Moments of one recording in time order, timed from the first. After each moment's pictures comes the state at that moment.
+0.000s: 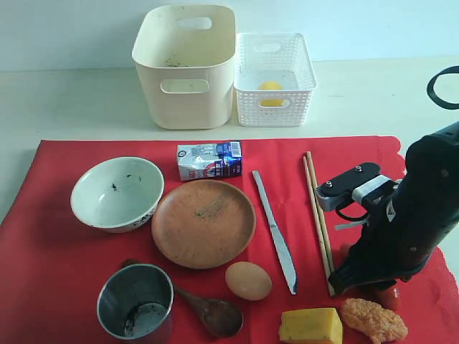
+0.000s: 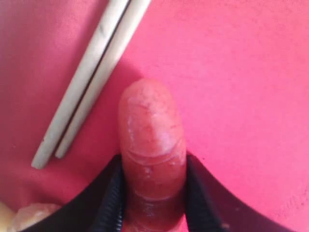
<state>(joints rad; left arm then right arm) 0.02 0.01 0.00 -0.02 0.26 0.10 0.48 1.65 -0.61 0.00 0.56 0.00</state>
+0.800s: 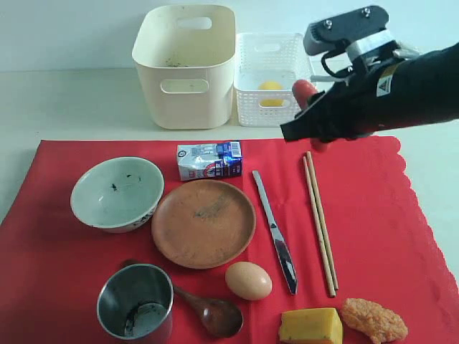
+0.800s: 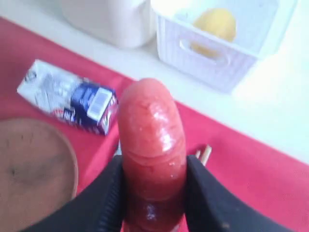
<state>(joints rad) 0.02 0.01 0.00 -0.02 0.26 0.10 0.48 1.47 -0.80 0.00 0.19 0.02</state>
